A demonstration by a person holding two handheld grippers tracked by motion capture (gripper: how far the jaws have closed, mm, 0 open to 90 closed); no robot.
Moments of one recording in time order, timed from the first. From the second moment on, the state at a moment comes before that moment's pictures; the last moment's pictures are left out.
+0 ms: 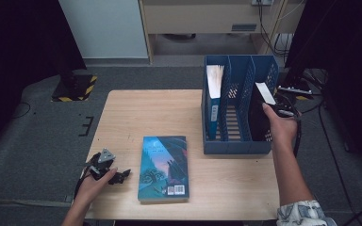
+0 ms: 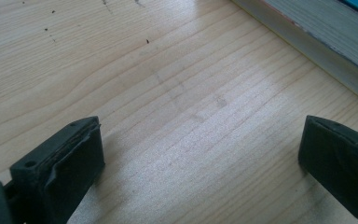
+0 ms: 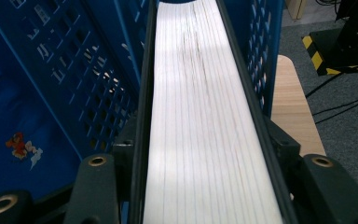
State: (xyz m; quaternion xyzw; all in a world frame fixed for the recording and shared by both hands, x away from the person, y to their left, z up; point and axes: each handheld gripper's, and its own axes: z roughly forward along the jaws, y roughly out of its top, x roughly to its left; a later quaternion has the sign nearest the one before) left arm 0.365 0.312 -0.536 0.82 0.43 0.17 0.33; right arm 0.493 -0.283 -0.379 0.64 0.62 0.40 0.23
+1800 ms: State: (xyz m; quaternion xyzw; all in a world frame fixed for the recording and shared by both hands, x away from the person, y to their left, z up) left arm 0.365 0.312 -0.536 0.82 0.43 0.17 0.33; right arm 0.536 -0.279 -0.373 0.62 0.63 0.36 0.29
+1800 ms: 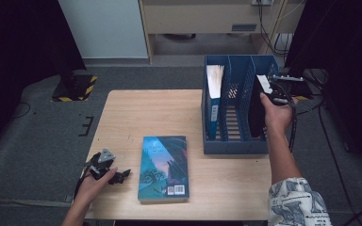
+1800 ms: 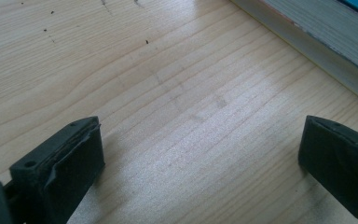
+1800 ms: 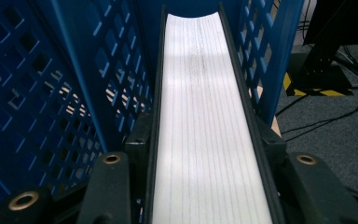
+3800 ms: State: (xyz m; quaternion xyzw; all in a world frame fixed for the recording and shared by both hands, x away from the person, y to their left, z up) left arm 0.366 0.311 -0.537 0.82 0.43 0.17 0.33; right arm 0.464 -0.284 -0.374 0.56 0.63 0.47 0.25
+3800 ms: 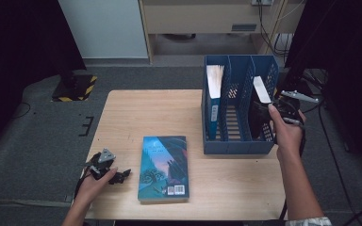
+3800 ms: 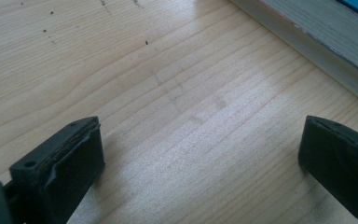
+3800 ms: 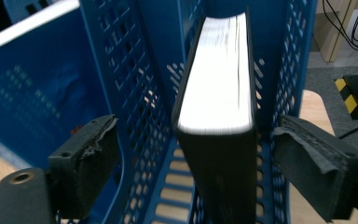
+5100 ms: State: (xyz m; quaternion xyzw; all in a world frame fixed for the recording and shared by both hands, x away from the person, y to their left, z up) left arm 0.368 0.310 -0.535 0.82 0.43 0.17 0.34; right arm 0.379 -0.212 -0.432 0.47 0.71 0.47 0.22
